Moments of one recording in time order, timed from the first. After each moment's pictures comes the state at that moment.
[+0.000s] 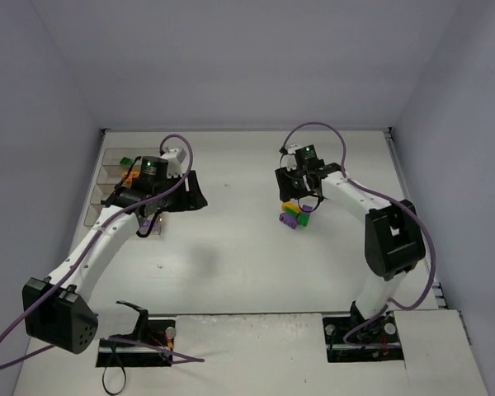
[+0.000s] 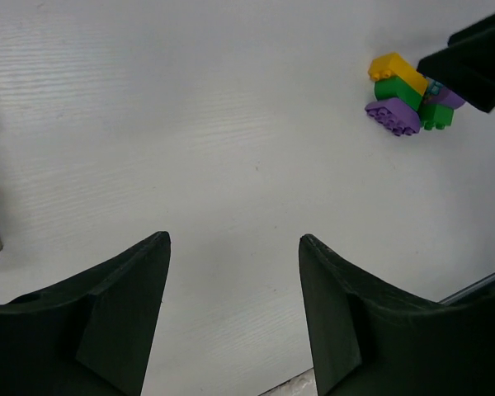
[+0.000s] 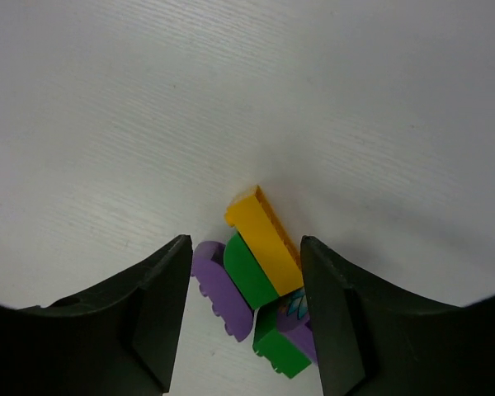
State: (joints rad) left arm -0.32 1.25 1.10 -0.59 0.23 -0.39; right arm 0.38 1.72 1.22 -0.40 -0.09 0.07
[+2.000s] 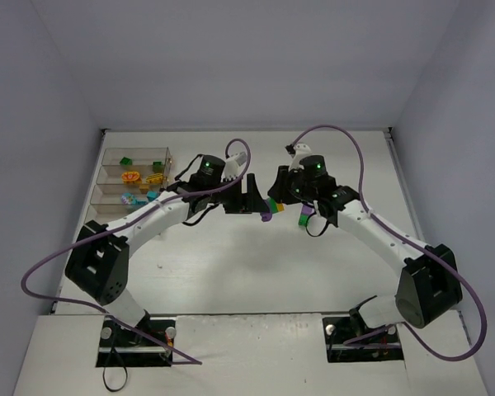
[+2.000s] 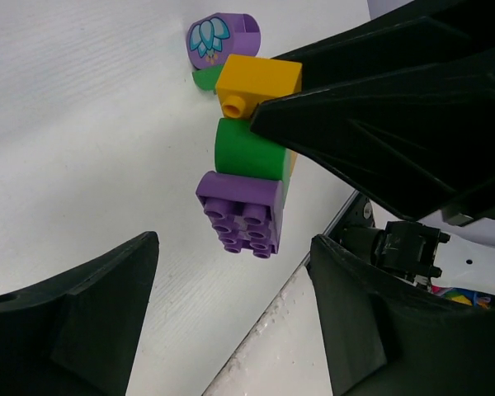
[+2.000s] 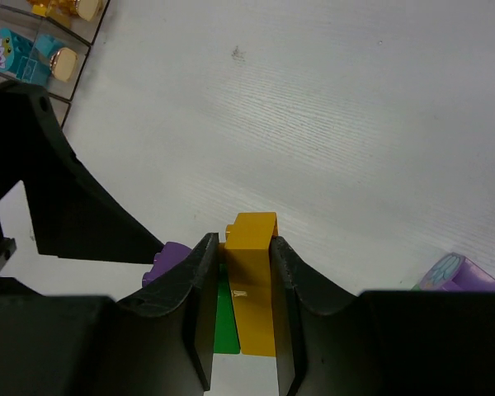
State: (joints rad) left arm -0.59 1.60 1.18 -0.21 0.55 -0.63; right arm 0.50 1.40 1.01 -0.18 -0.15 0.34
